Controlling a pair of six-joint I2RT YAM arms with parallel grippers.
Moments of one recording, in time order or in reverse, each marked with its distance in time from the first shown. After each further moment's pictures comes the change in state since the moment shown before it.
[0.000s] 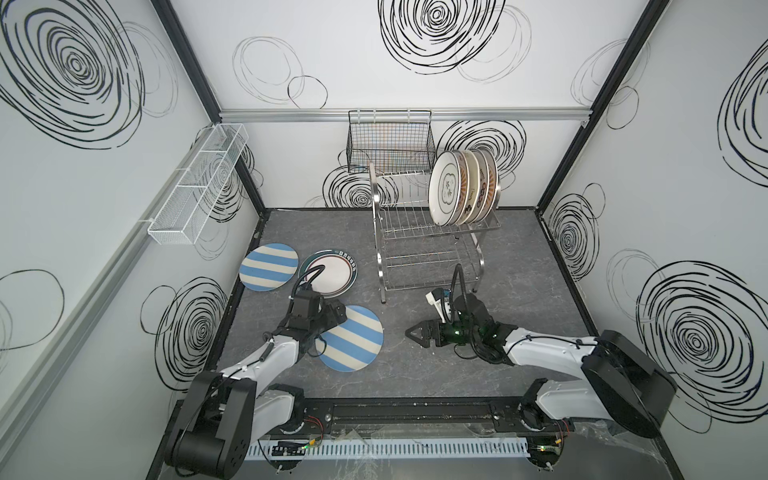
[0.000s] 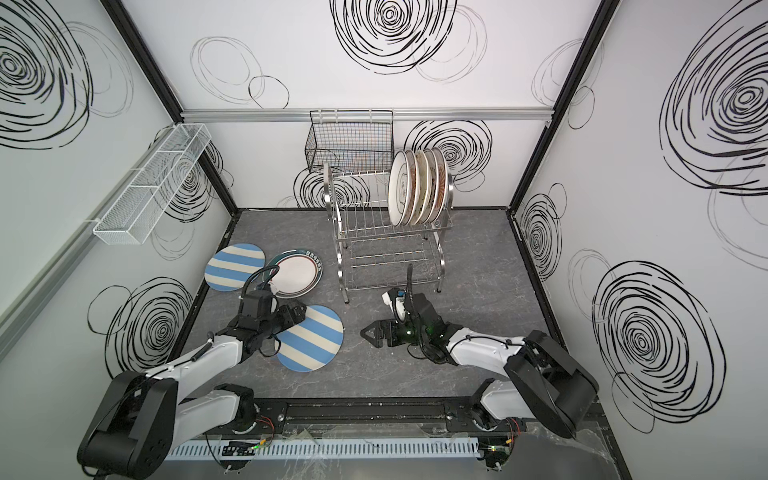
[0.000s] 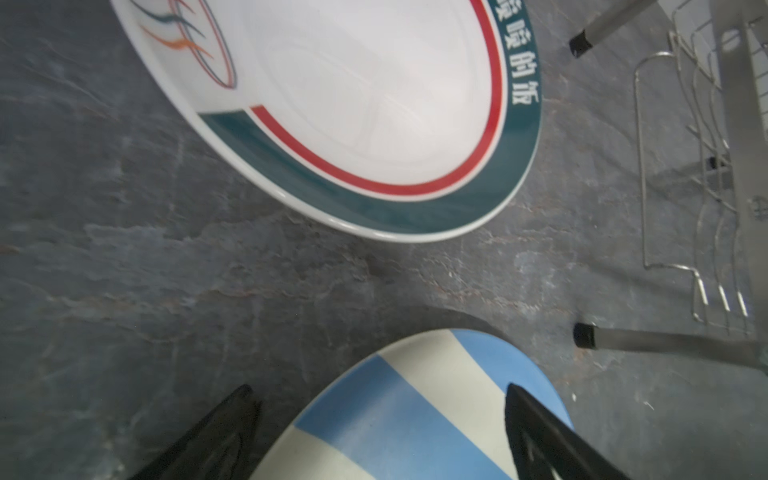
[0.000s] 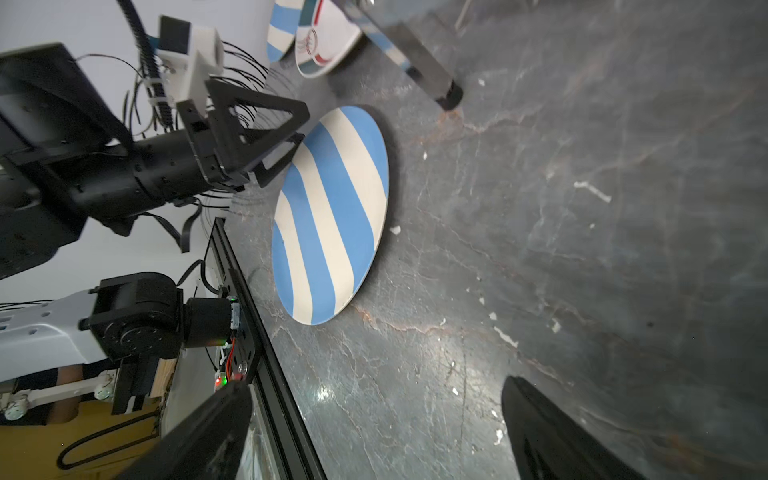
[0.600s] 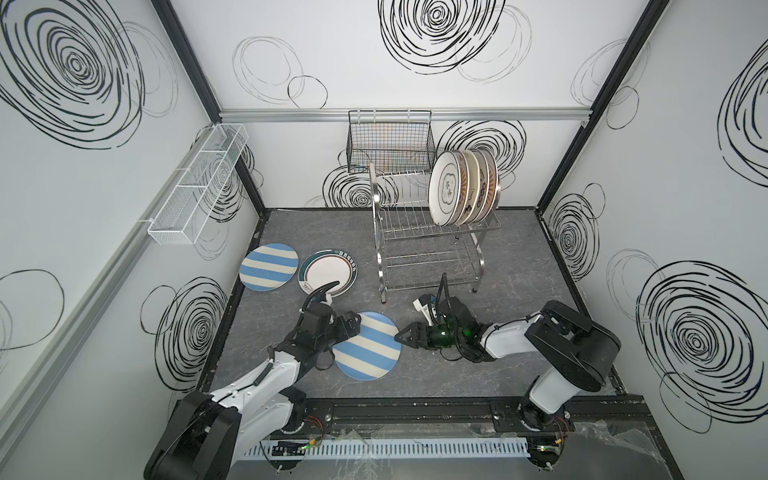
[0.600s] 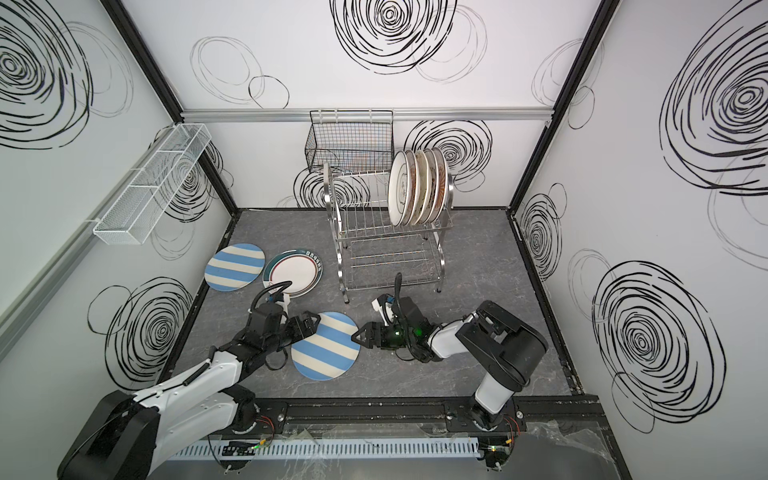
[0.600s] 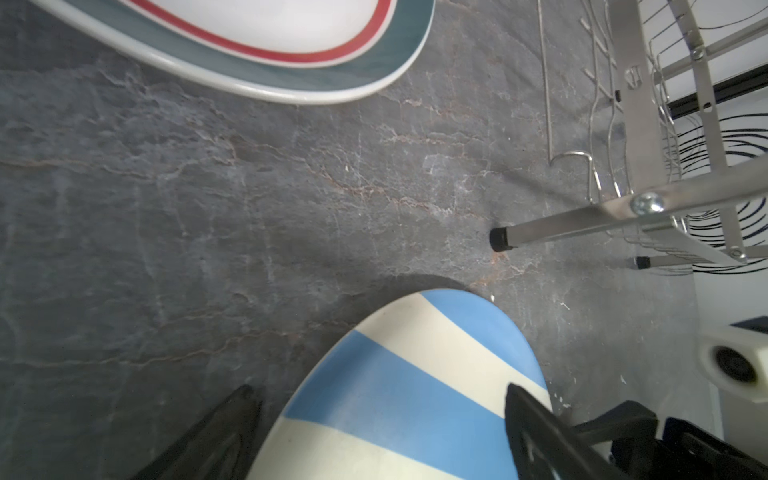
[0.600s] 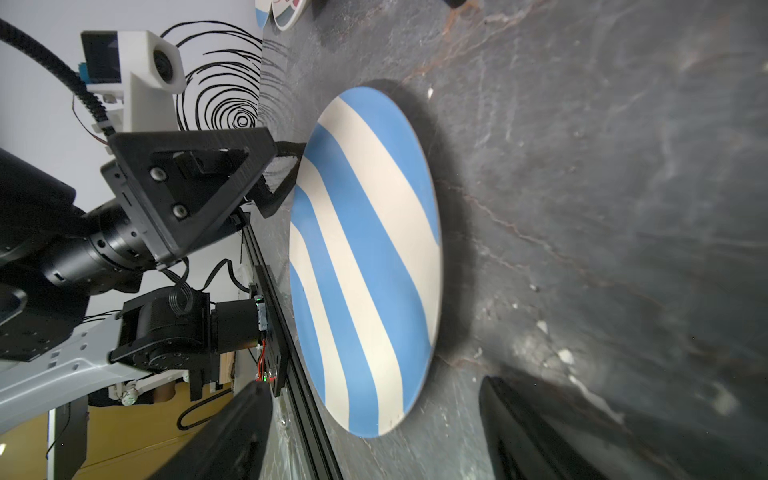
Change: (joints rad) left arm -0.187 -0.129 -0.092 0.034 0.020 -0.117; right arm 0.031 0.299 0.037 0.293 -0.102 0.198
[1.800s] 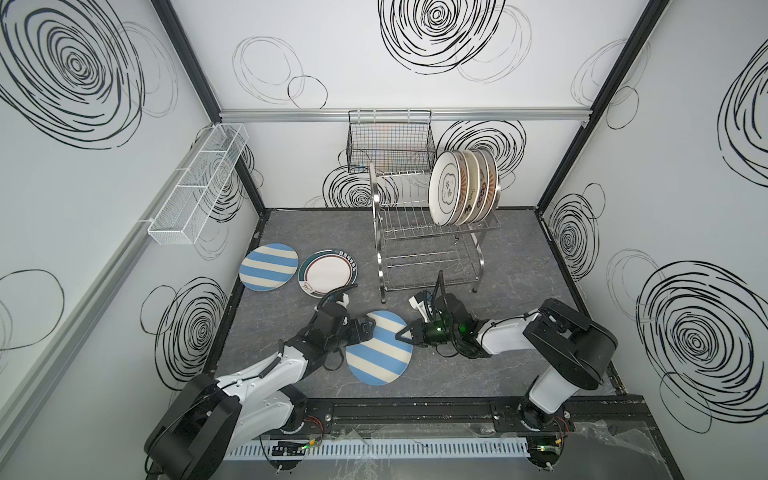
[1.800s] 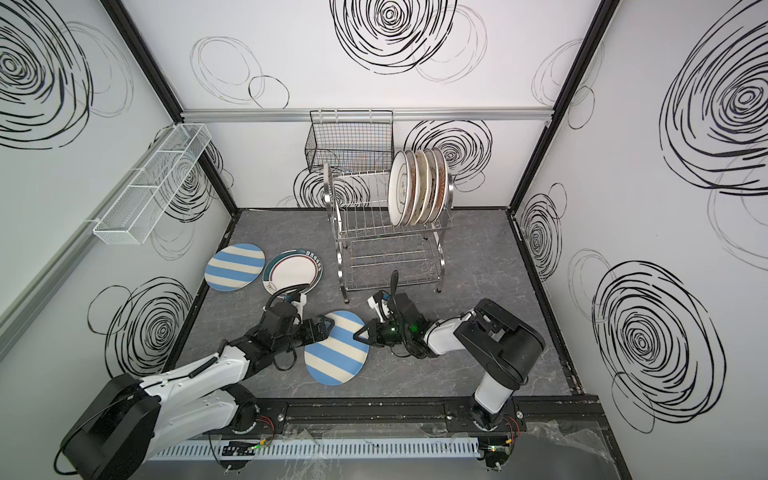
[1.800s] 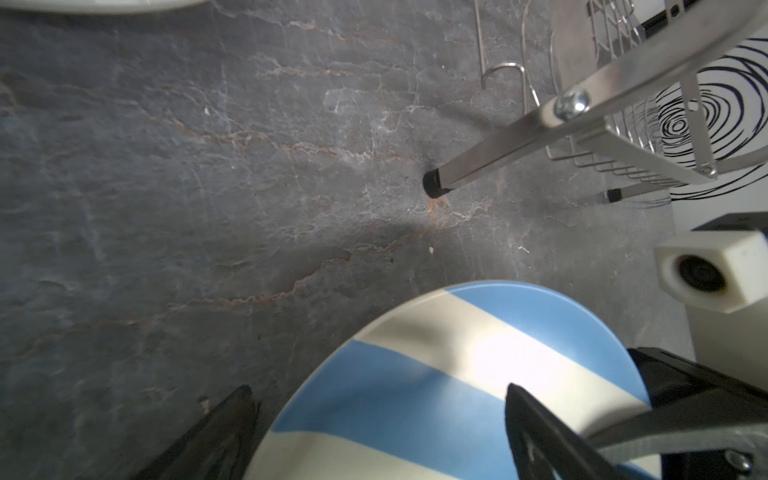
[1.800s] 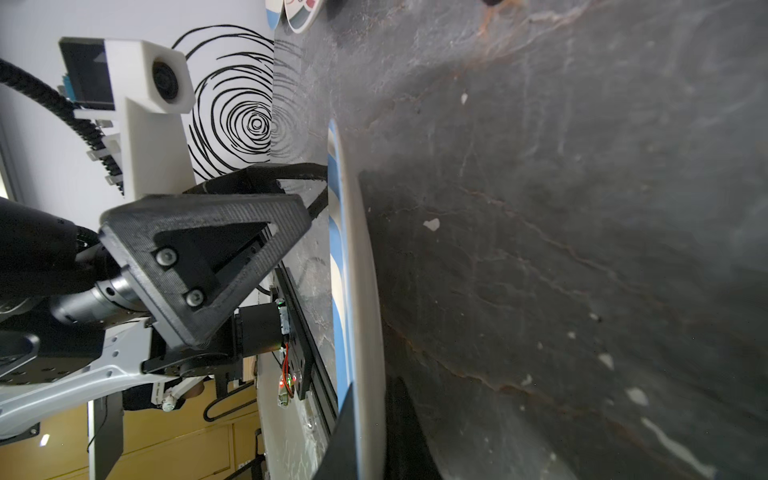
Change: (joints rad) left arm -0.153 0.071 0.072 -0.004 -0.002 0.004; right arm 0.009 -0.021 0.048 -0.049 -0.014 0.055
